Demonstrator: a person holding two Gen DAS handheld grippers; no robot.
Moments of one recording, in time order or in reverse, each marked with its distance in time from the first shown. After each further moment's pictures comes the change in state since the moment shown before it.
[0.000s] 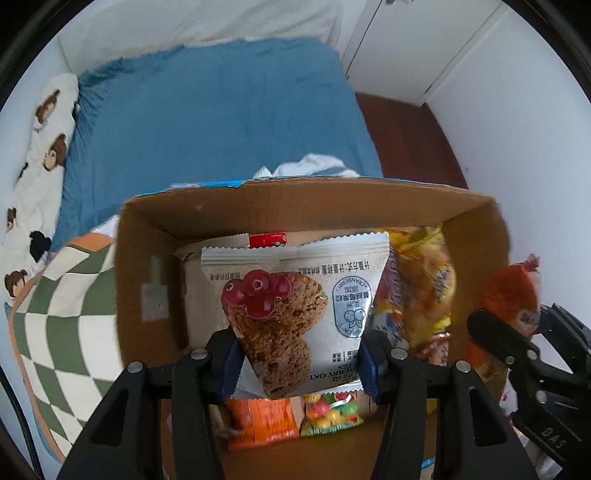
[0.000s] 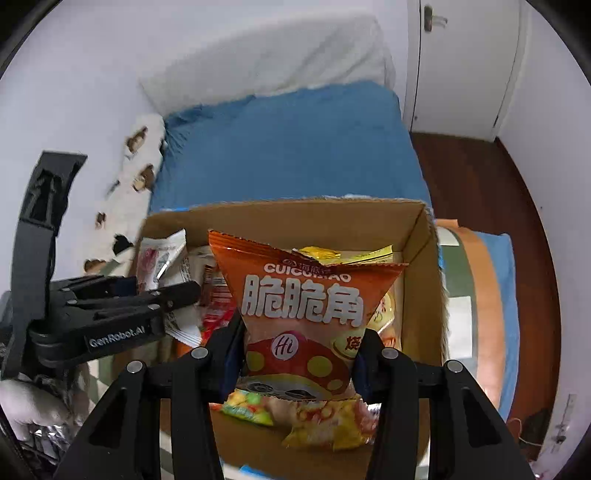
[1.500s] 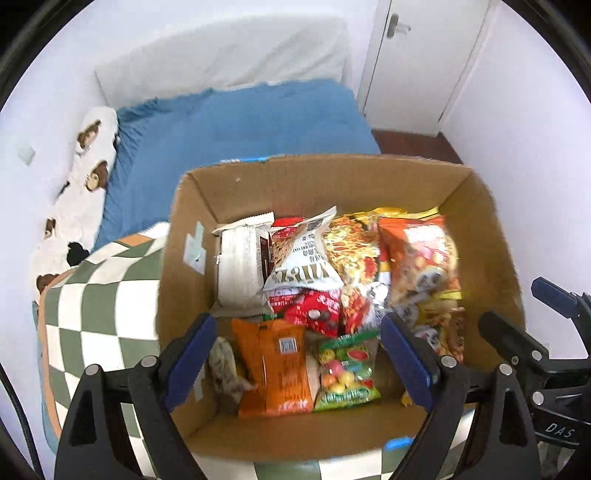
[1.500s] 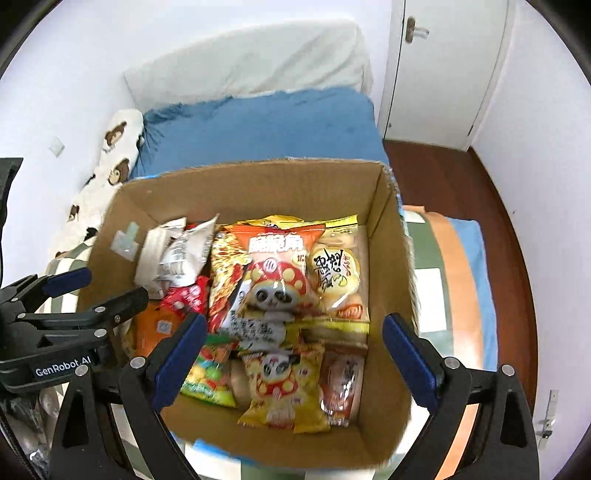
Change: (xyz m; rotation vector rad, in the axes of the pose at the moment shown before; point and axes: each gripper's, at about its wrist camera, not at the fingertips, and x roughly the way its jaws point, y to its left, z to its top) left arm -0.077 -0.025 -0.128 0.030 -0.269 0.157; right arm -0.016 -0.007 -0.071 -0.033 -0.093 -0.121
